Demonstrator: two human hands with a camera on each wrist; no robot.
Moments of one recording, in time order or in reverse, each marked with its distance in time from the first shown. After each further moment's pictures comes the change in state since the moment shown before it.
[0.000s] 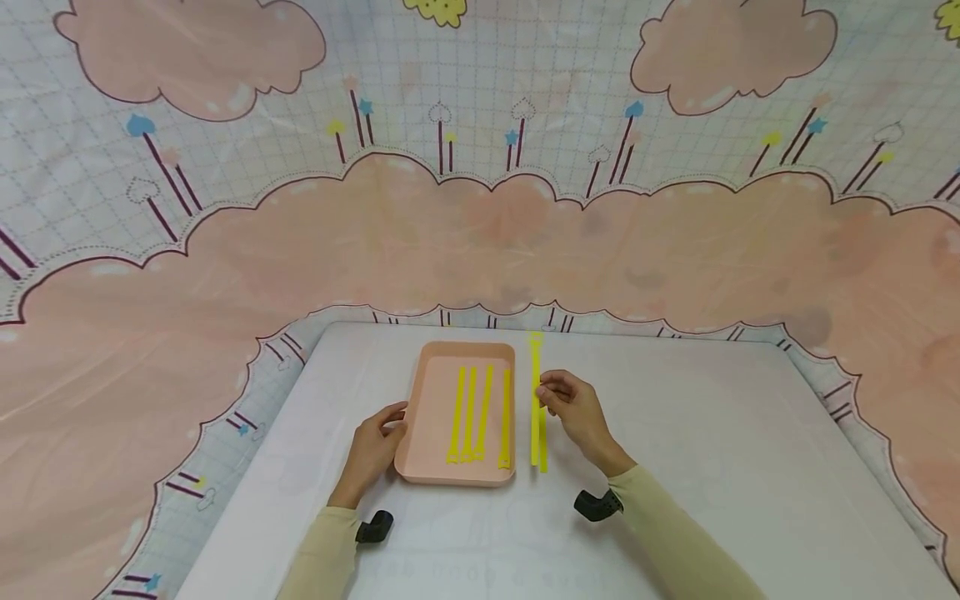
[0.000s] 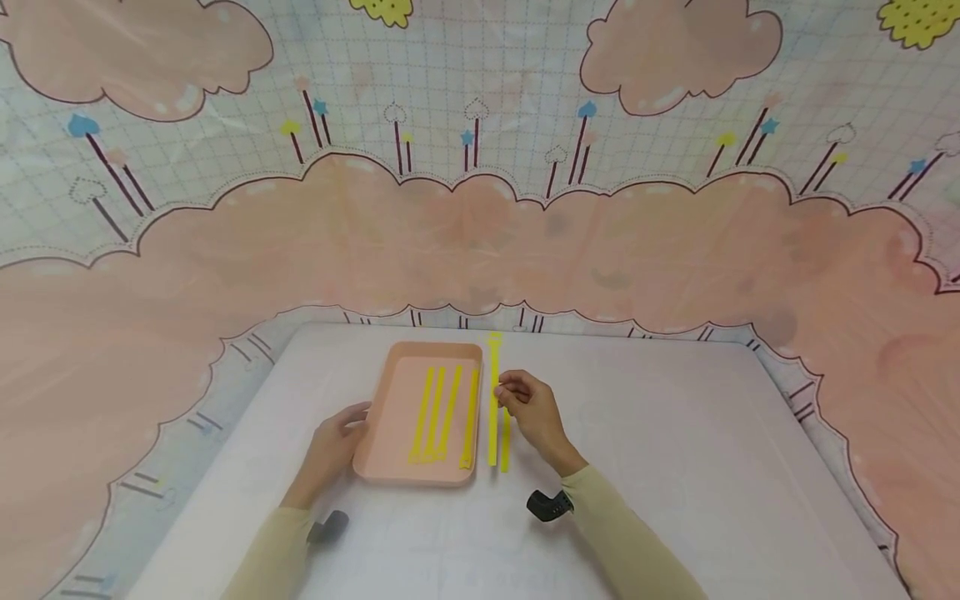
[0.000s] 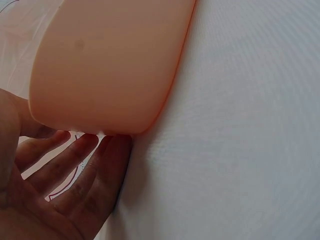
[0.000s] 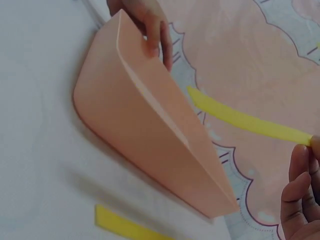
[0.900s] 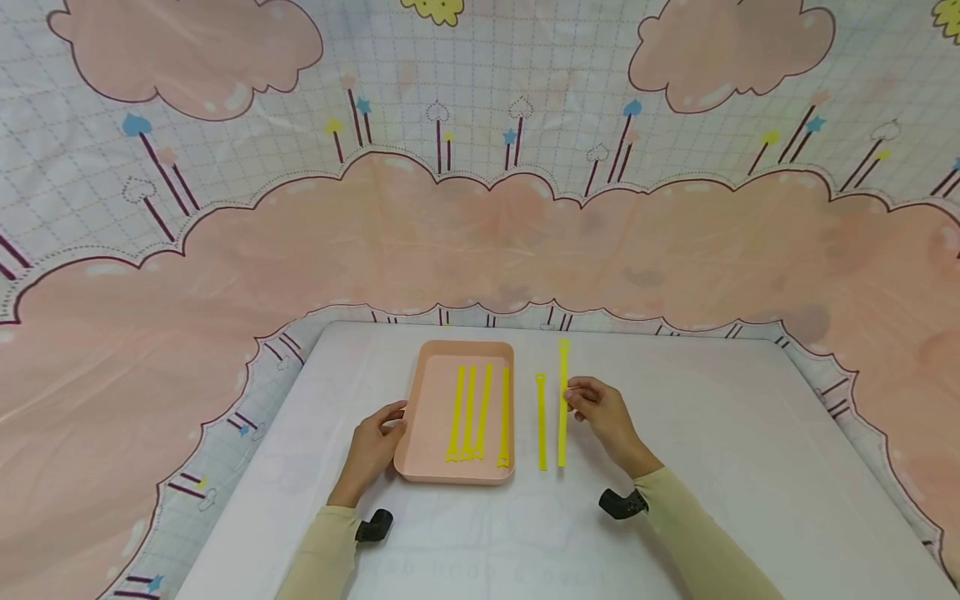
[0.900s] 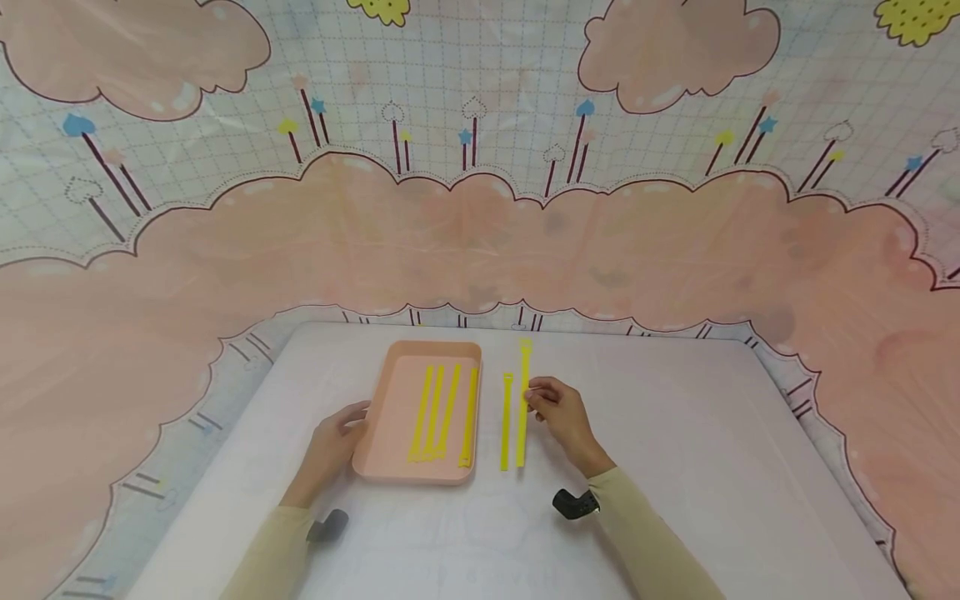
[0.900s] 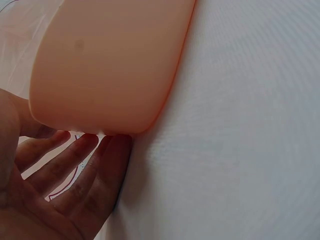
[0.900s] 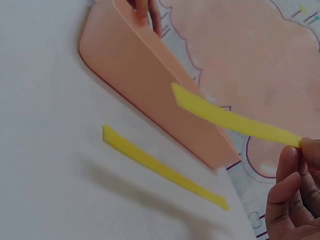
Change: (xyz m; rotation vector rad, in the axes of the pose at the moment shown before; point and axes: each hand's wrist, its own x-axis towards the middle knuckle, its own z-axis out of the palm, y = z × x) left_hand 0.001 0.003 0.000 0.013 -0.006 -0.022; right_hand -0.001 0.019 -0.040 -0.023 0.040 0.202
